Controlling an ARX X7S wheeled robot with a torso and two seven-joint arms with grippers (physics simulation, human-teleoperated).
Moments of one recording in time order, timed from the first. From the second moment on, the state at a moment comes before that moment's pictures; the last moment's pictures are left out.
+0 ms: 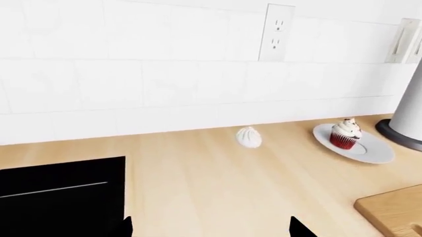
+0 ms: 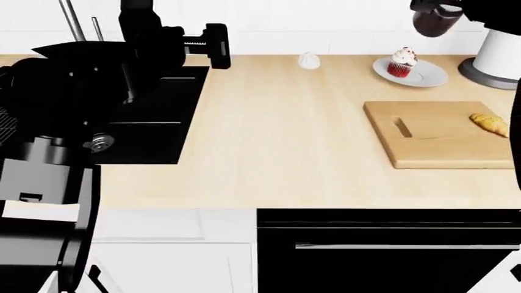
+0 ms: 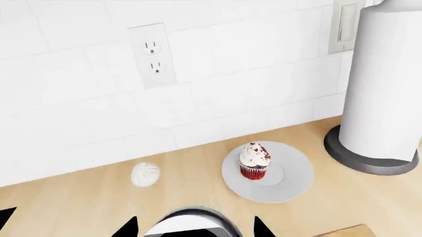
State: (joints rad) left arm -1.42 -0.21 0.32 -0.54 -0.63 -0.92 0.00; right arm 1.90 0.28 0.07 1.31 -0.04 0.76 -0.10
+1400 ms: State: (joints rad) left arm -1.42 -0.21 0.33 -0.55 -0.66 -0.92 -0.01; right arm 1.80 0.33 0.14 1.31 -0.01 0.98 0.11
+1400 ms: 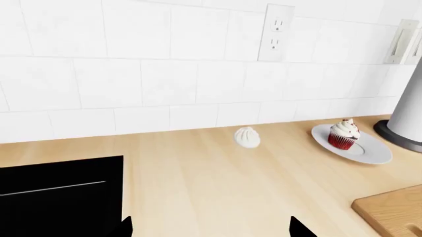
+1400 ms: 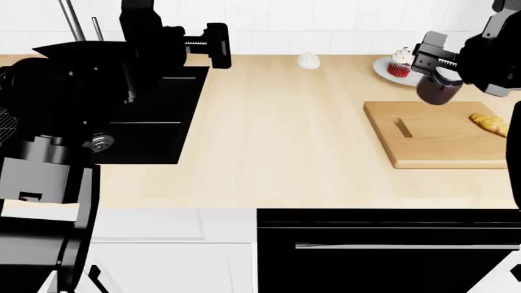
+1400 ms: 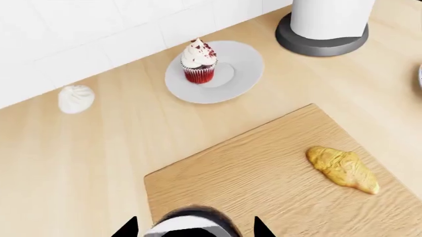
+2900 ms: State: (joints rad) left arm -1.45 -0.21 0.36 -0.67 -0.64 -0.84 0.01; right arm 1.77 0.32 0.09 1.31 0.00 1.10 0.19
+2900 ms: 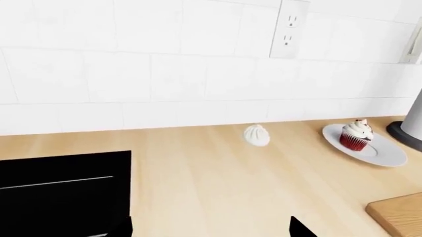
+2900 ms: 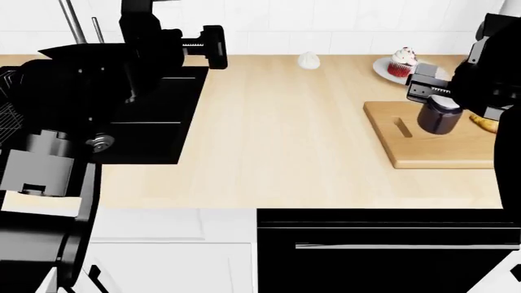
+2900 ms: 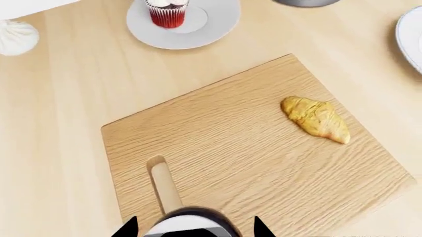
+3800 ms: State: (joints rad) left arm -1.48 -0.20 0.38 -0.76 -0.63 -0.79 0.03; right arm 1.71 0.32 0.19 1.31 0.00 1.04 0.28
